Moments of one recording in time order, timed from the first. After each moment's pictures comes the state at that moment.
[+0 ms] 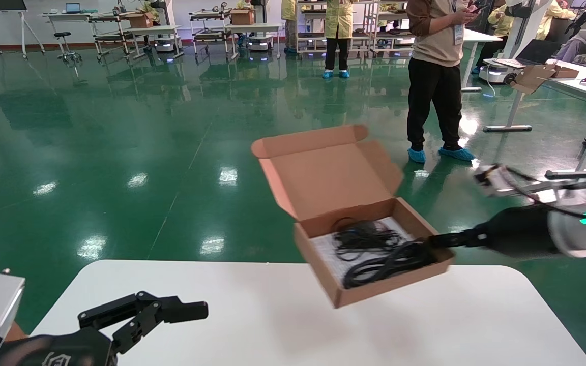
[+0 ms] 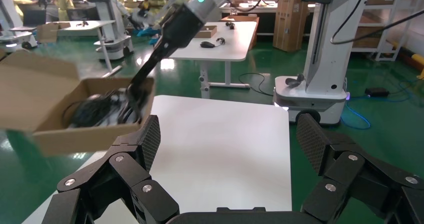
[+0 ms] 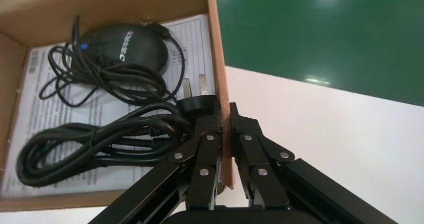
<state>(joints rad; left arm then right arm) -1.08 0.55 0.39 -1.23 0.63 1.42 -0.12 1.98 -1.10 -0.80 0.05 -1.61 -1.11 0.73</state>
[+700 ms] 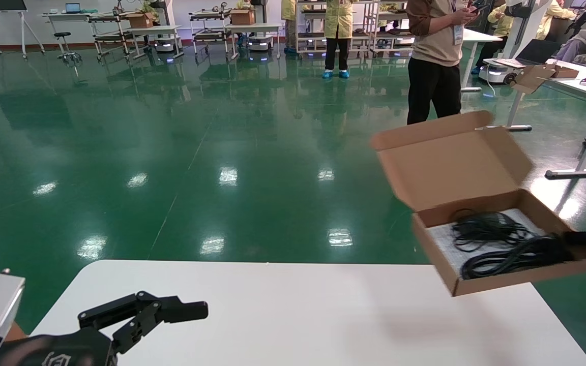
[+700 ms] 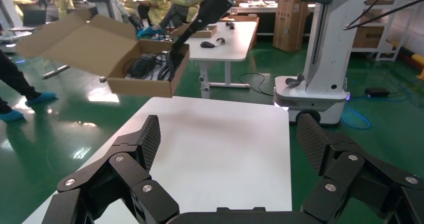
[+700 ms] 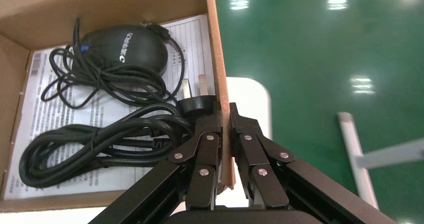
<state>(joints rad) -1.08 0.55 0.39 -1.23 0.63 1.42 -0.12 2.05 -0.89 -0.84 0.00 -1.67 -1.02 0.65</state>
